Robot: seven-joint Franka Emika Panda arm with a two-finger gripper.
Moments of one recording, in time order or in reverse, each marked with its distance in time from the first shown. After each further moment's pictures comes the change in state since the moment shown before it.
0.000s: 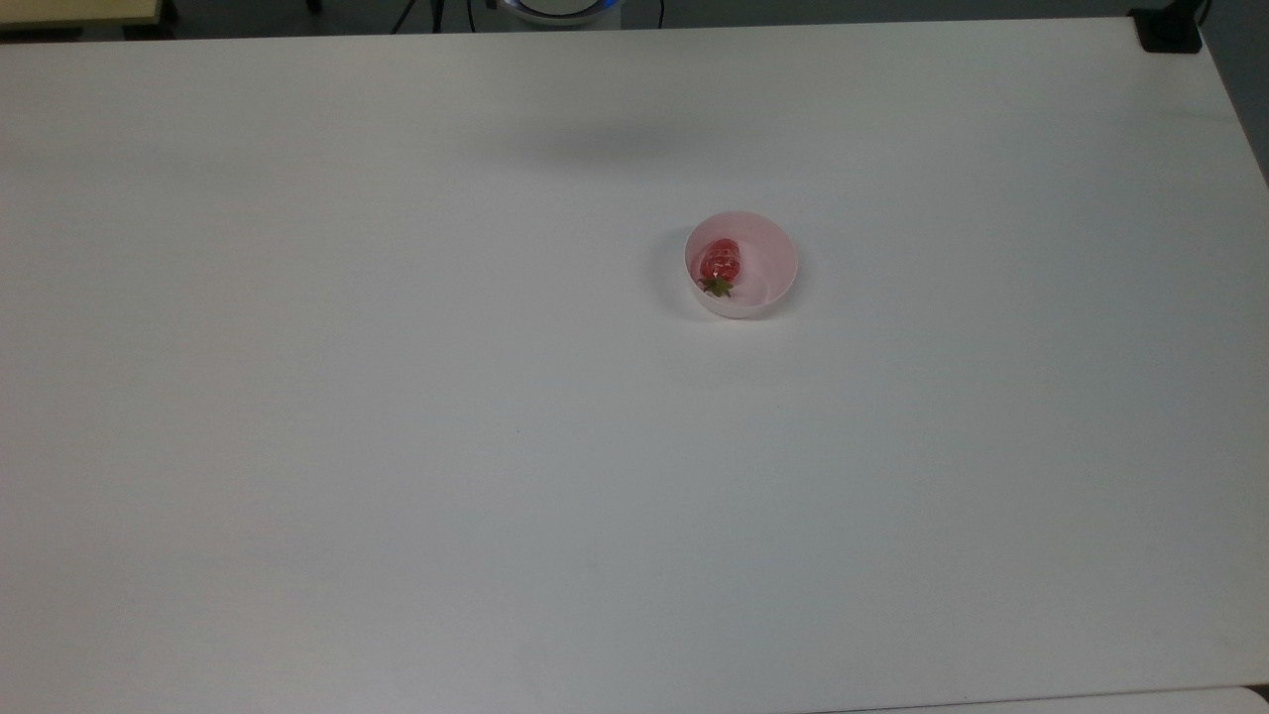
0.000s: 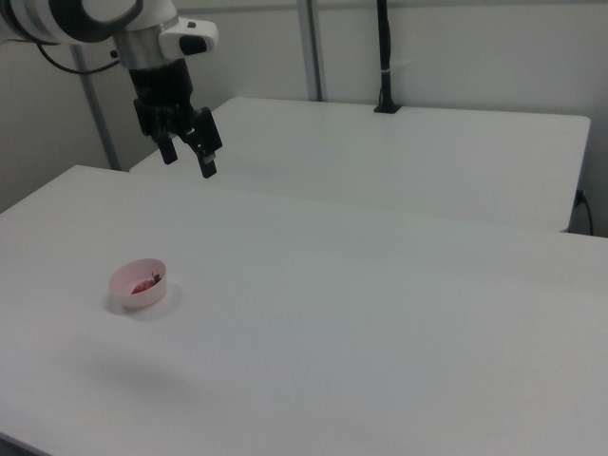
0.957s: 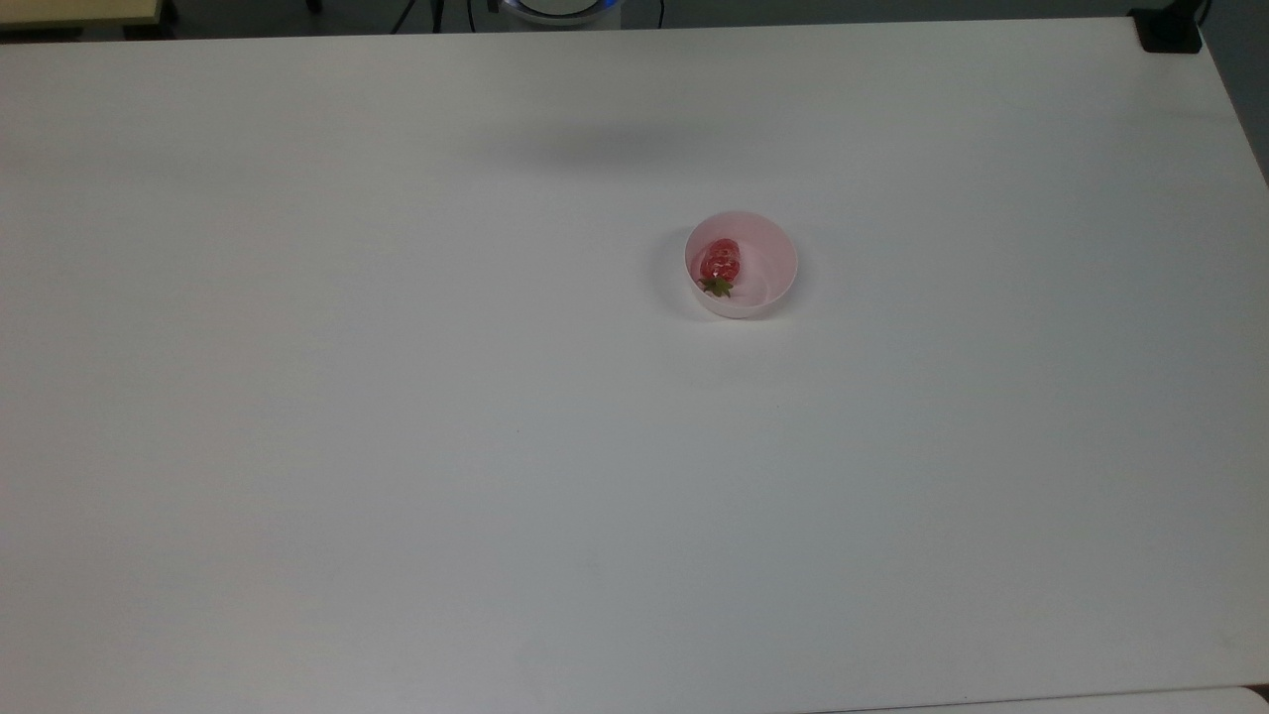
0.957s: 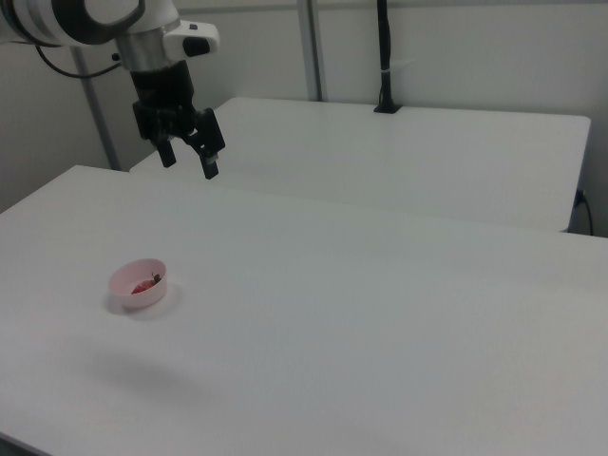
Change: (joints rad) arm 0.001 0.007 0.001 0.000 0.000 0.000 -0.051
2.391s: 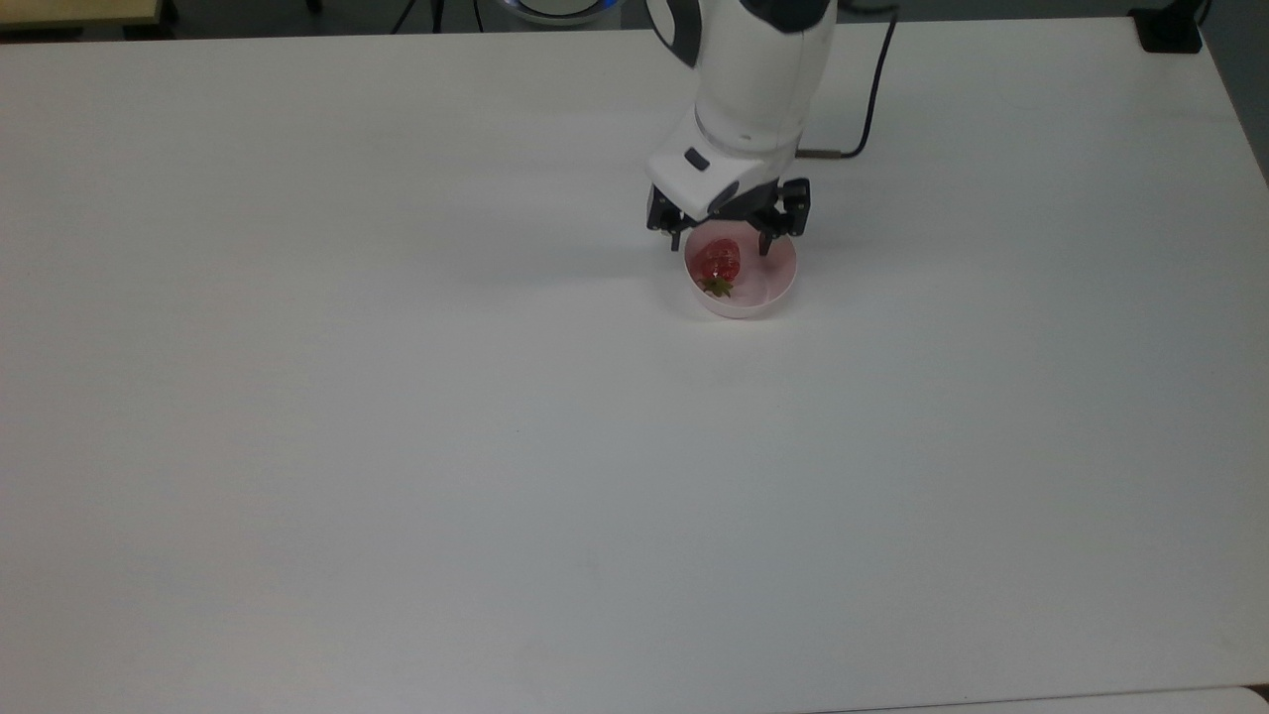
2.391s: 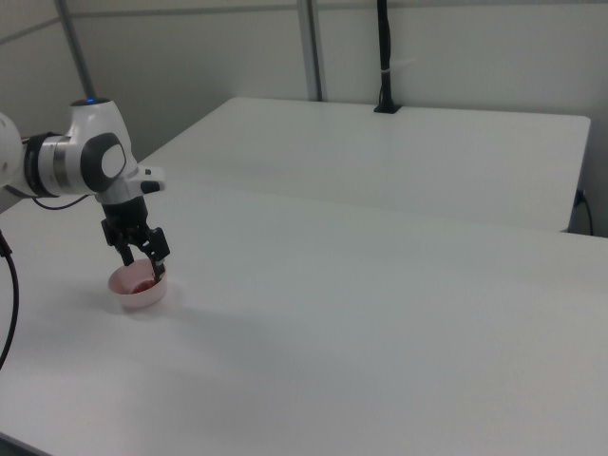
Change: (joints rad) arm 0.149 0.358 0.264 -0.239 -0.061 0.508 0.335
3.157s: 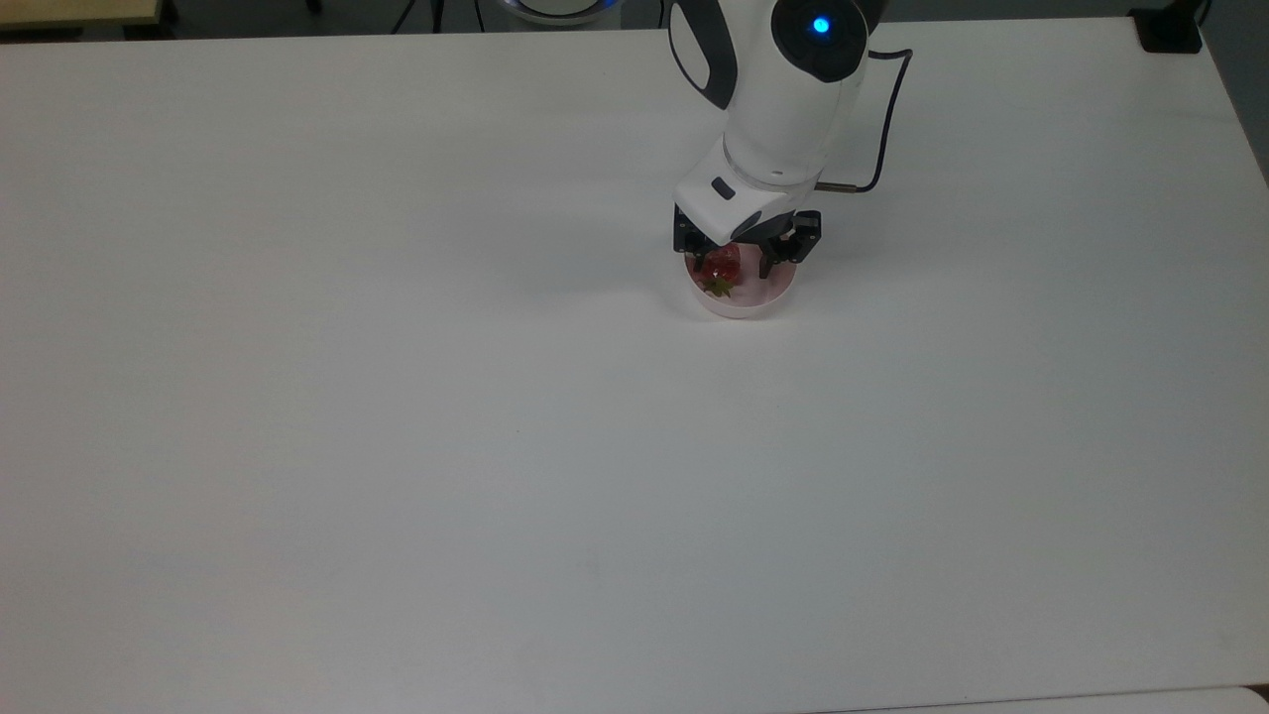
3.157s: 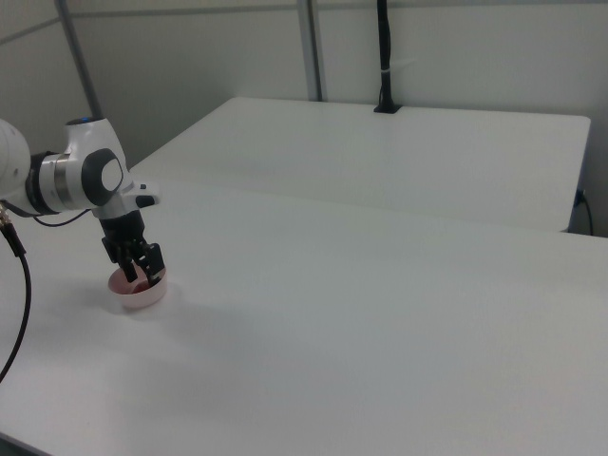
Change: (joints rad) arm 0.027 0.071 0.014 0.002 -0.073 0.042 0.107
